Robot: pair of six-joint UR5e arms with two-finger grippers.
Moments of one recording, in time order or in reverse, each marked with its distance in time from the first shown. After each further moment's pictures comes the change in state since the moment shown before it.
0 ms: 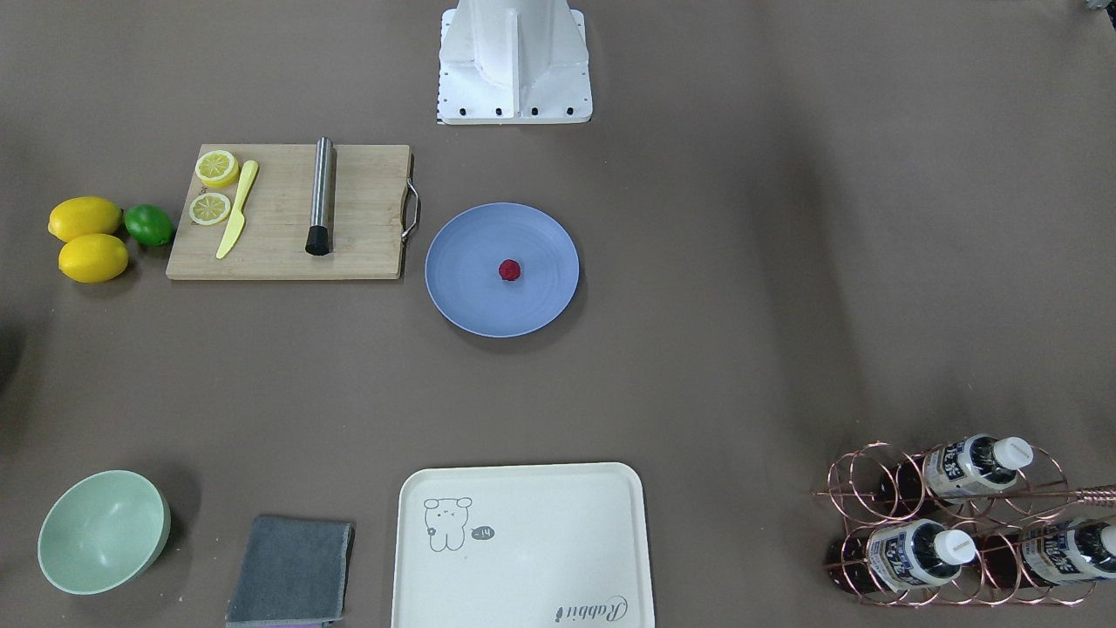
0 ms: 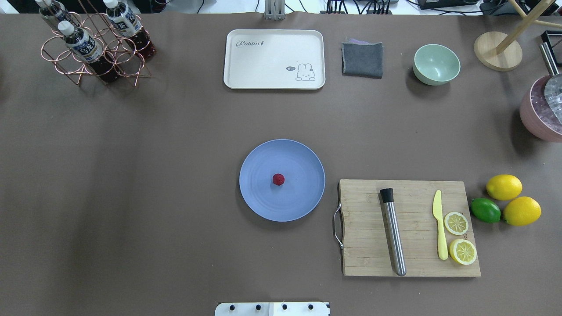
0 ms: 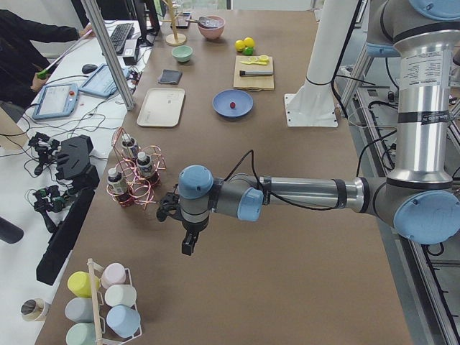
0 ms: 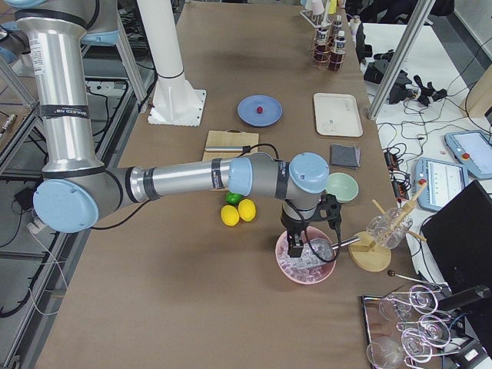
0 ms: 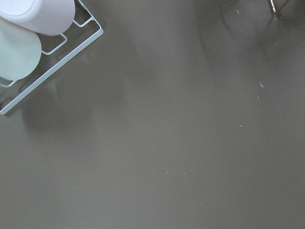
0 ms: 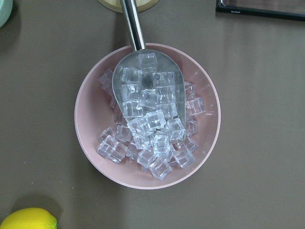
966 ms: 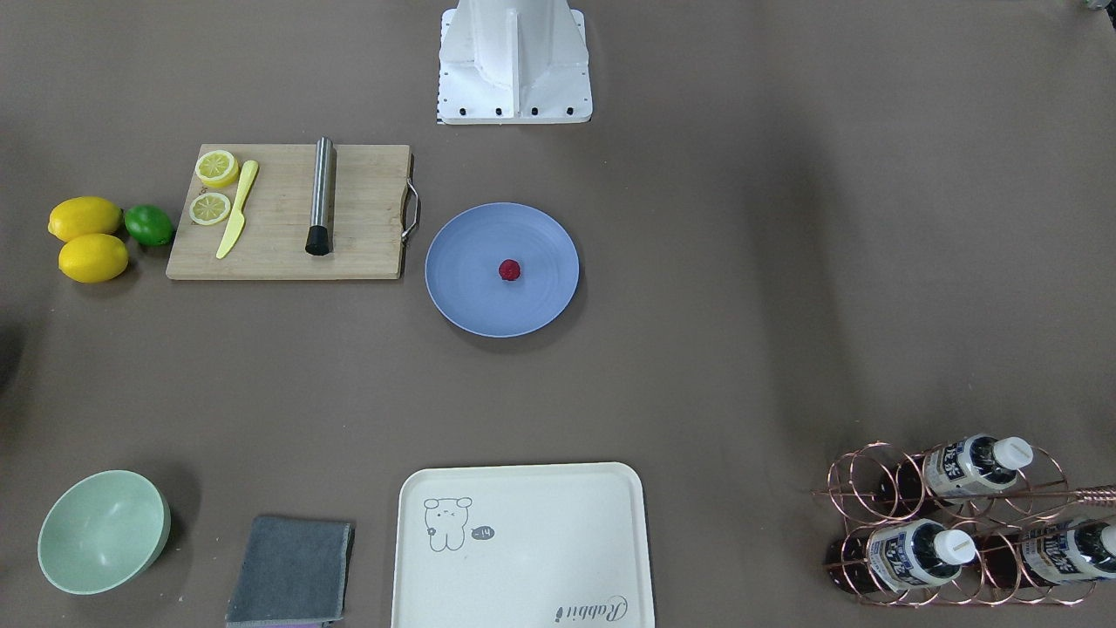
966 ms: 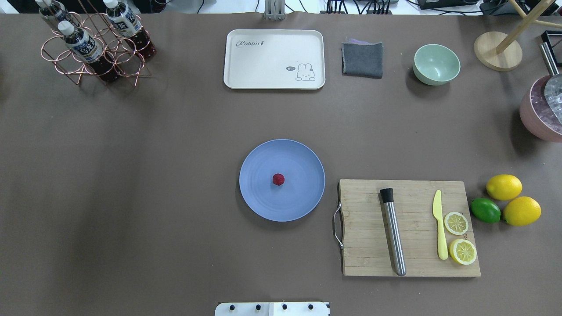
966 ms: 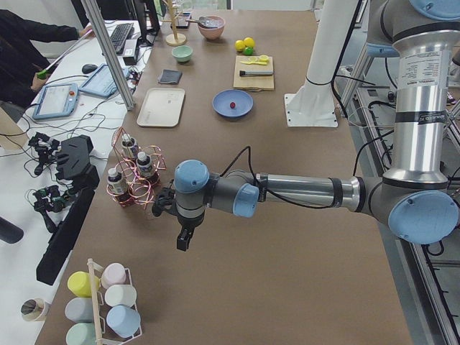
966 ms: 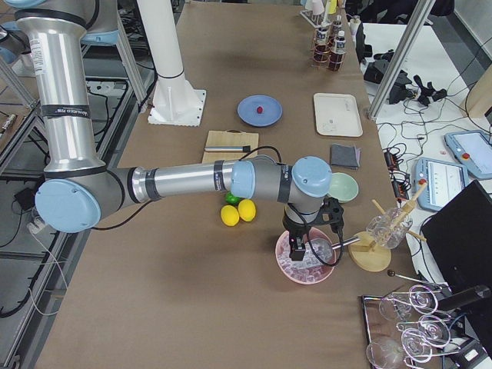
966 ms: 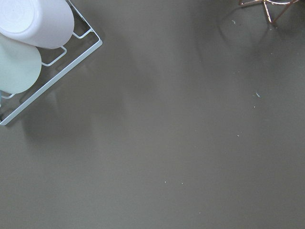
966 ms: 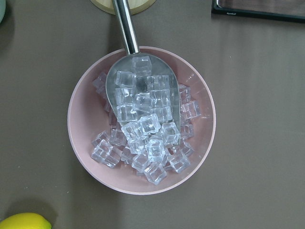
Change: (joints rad) left arm -0.002 -0.026 0.000 0.005 0.006 -0.003; right arm 0.001 0.011 -0.038 0.029 -0.003 0.003
